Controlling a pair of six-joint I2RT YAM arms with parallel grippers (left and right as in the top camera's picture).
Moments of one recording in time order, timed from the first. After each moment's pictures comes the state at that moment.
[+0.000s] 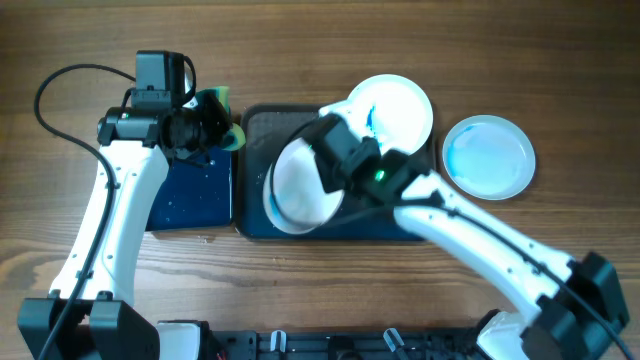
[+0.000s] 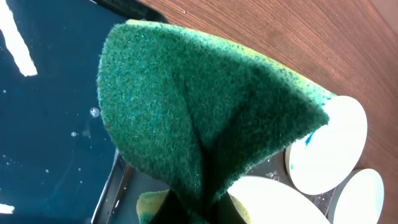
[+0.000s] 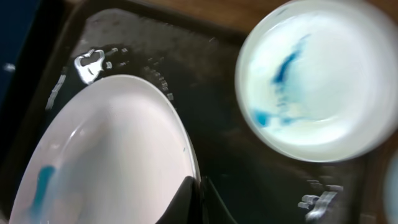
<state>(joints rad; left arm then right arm) -0.05 1.52 1.28 -0.83 0.19 -0.59 0.77 1.61 1.26 -0.68 0.26 0.40</state>
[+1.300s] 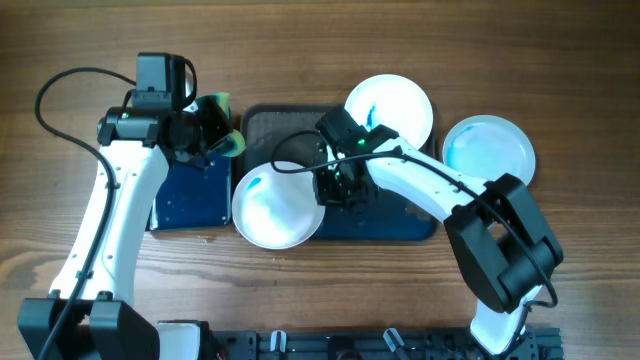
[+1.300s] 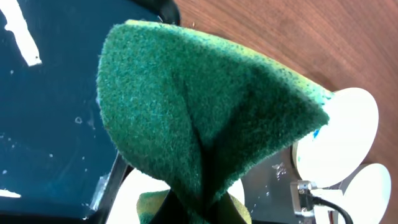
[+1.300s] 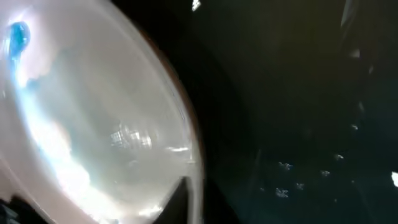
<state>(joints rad) -0.05 1.52 1.28 -0.88 0.19 -0.59 0.64 1.95 1.26 -0.70 -0.37 0.61</state>
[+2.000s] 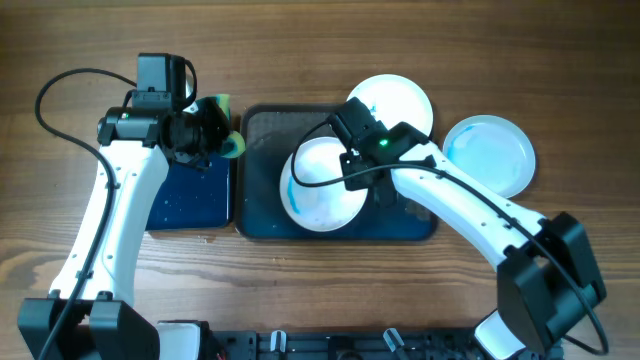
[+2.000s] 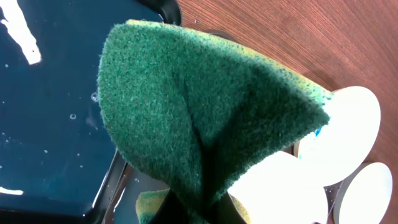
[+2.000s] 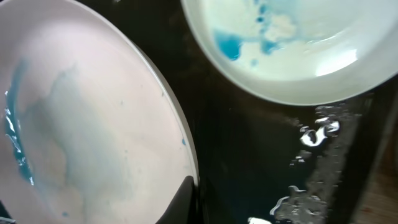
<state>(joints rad) -0.05 1.52 1.28 -0.89 0.19 -0.59 0.64 1.74 1.27 -0.84 0.18 0.41</state>
